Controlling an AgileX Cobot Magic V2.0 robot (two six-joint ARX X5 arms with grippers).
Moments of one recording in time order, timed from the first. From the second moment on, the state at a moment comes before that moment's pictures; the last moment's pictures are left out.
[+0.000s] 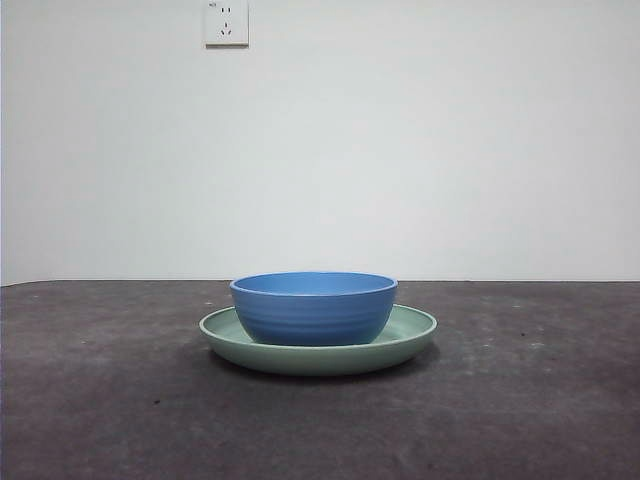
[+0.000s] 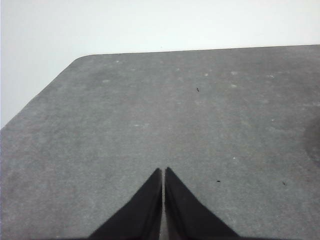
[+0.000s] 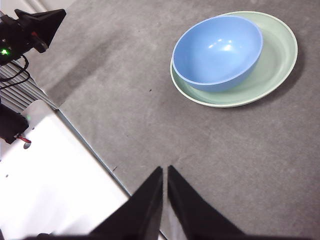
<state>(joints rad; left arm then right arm) 0.02 0.01 0.03 -0.18 0.00 0.06 0.50 0.55 0.77 -0.86 -0.45 0.14</state>
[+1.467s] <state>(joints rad) 0.02 0.01 0.03 -0.18 0.00 0.06 0.01 0.01 0.06 -0.11 -0.18 0.00</state>
